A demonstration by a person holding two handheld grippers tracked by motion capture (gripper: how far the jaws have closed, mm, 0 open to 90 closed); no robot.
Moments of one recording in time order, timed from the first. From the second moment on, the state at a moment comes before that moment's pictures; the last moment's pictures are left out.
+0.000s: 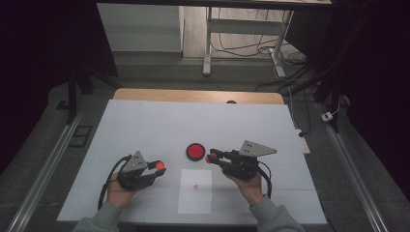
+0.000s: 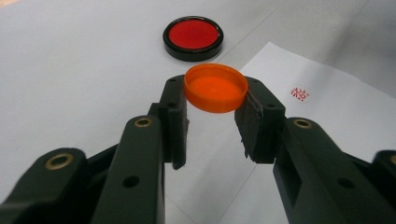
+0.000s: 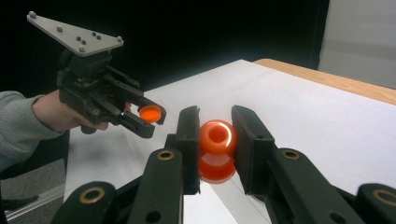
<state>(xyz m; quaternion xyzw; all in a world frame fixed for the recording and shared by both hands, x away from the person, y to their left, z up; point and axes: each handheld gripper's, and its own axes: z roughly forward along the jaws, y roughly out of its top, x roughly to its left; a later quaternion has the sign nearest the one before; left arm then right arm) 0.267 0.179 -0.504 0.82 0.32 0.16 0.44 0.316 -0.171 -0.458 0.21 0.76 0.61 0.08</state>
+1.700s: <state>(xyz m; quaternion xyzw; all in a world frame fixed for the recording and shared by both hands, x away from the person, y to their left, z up) 0.294 0.093 -0.494 0.85 0.25 0.13 0.44 0.314 -0.166 -0.457 0.20 0.76 0.62 0.07</state>
